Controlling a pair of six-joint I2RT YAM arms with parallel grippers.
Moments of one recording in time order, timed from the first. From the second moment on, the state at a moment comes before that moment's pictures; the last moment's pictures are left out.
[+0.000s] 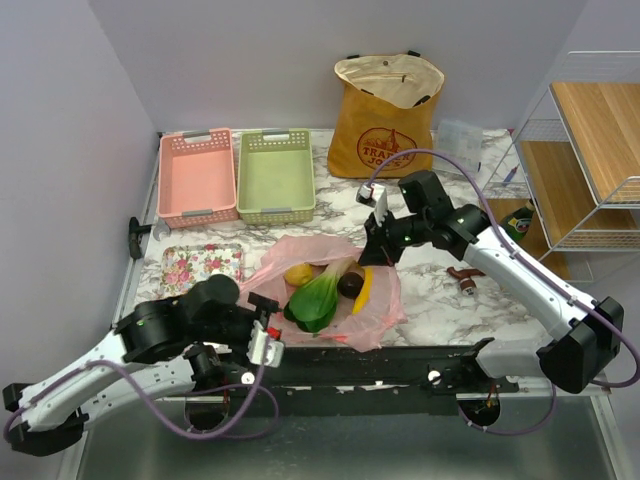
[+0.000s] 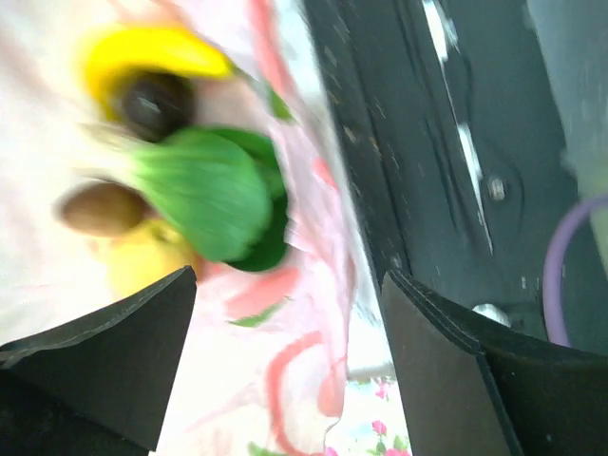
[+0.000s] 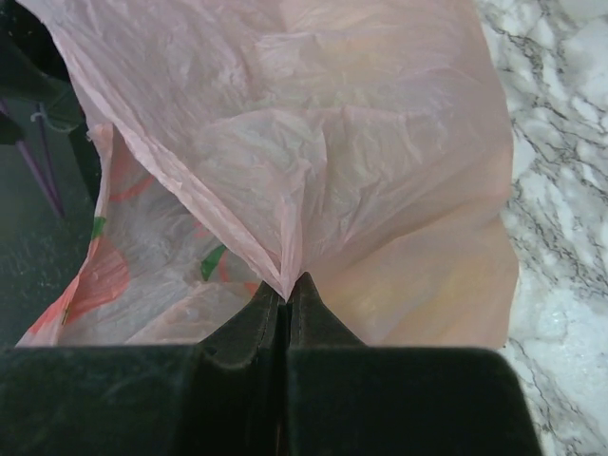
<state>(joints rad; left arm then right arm) -1.06 0.56 0.73 -1.03 0.35 0.85 0.62 1.30 1.20 -0.71 -0.58 -0.12</state>
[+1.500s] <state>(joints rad) -1.01 1.27 0.64 -0.21 -0.07 0.45 0.65 1.34 1.15 -0.59 -0.53 0.03</state>
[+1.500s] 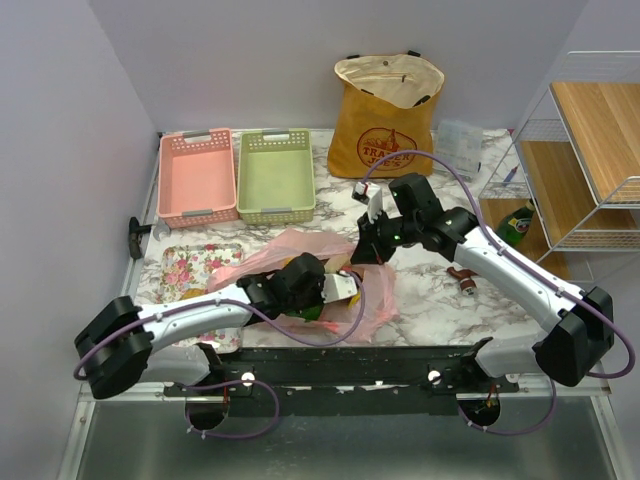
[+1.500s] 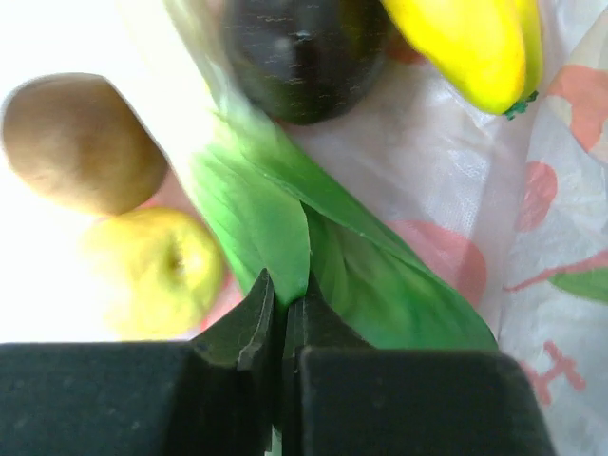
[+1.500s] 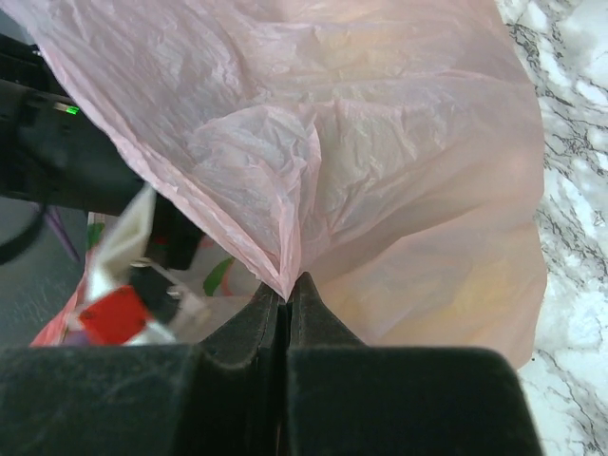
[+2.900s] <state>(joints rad) -0.76 0.77 1.53 -1.09 0.28 0.49 0.65 1.30 1.09 -0.59 -0.46 -0.03</state>
